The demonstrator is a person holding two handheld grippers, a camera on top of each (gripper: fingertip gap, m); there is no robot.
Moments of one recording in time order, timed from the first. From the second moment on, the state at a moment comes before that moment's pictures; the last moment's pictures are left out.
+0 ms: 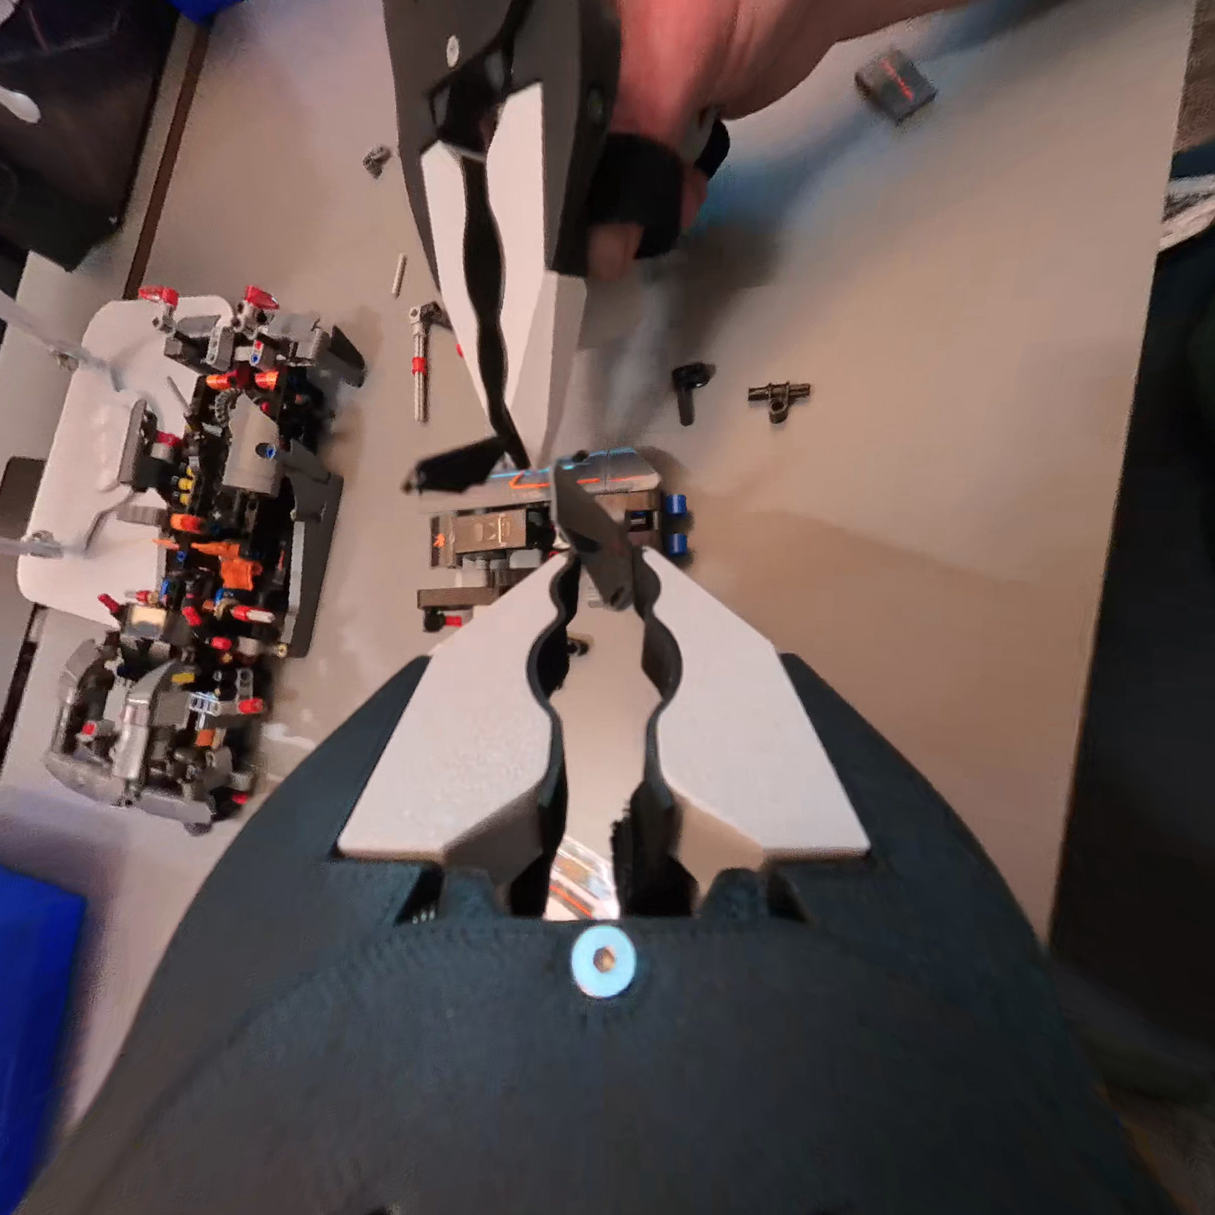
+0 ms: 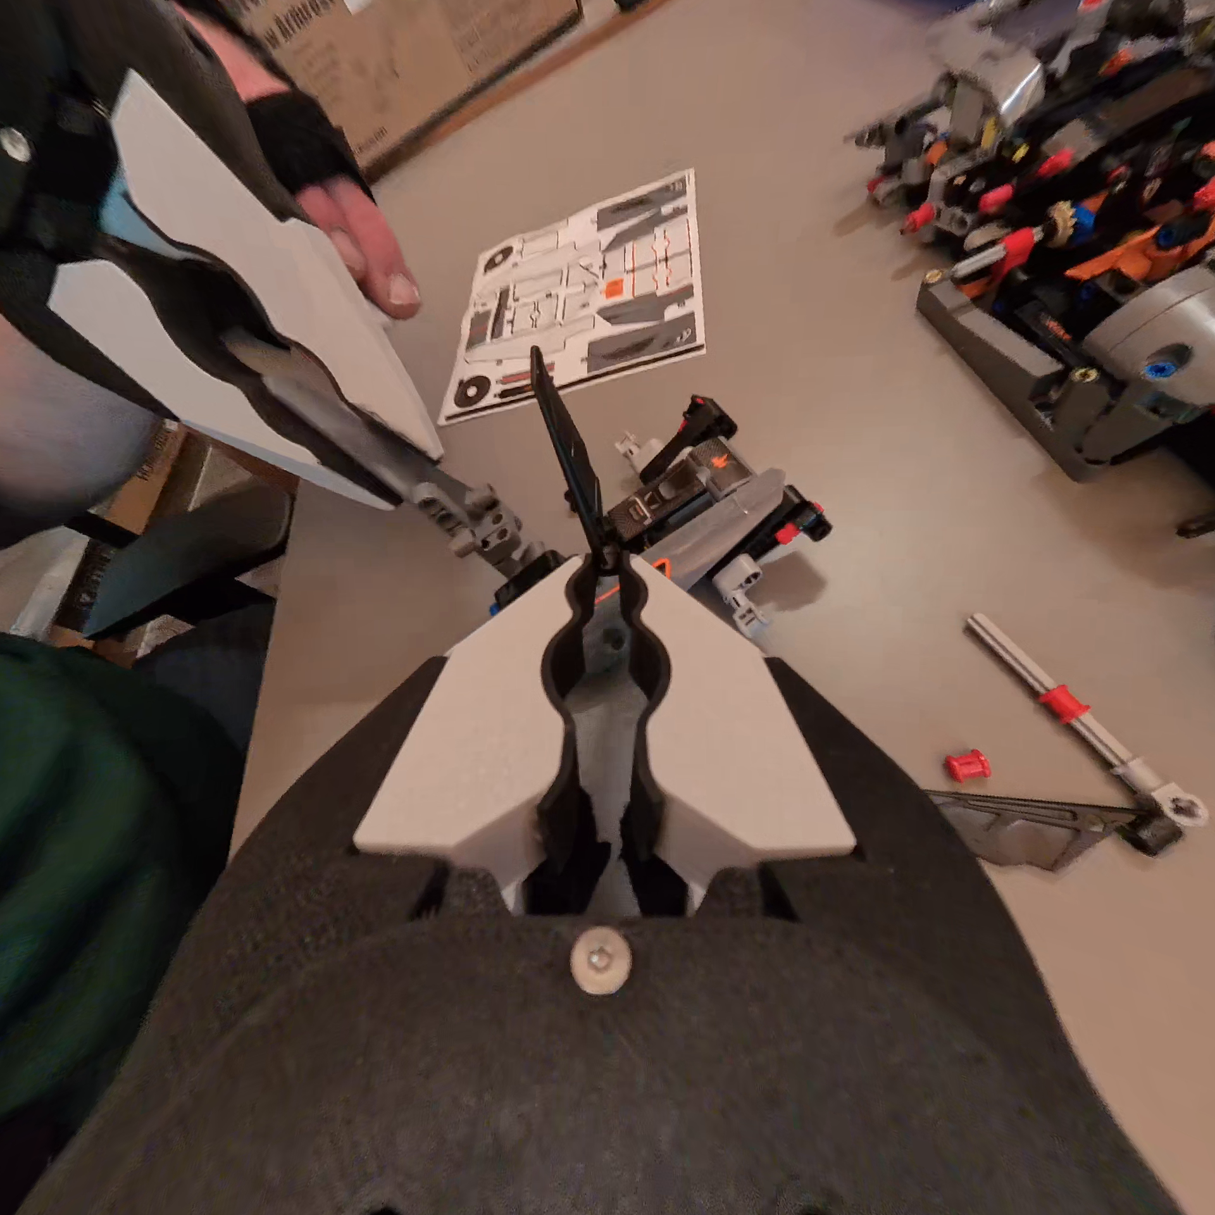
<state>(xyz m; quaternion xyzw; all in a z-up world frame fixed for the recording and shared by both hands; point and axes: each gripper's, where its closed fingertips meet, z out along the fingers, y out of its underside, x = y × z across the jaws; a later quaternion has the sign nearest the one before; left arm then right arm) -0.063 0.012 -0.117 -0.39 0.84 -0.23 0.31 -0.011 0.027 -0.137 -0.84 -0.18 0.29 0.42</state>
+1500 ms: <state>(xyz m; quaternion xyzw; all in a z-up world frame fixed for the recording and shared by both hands) 0.003 -0.071 -0.176 -0.60 0.73 -0.19 0.25 0.051 -0.082 -0.144 -0.84 -0.18 0.14 0.49</state>
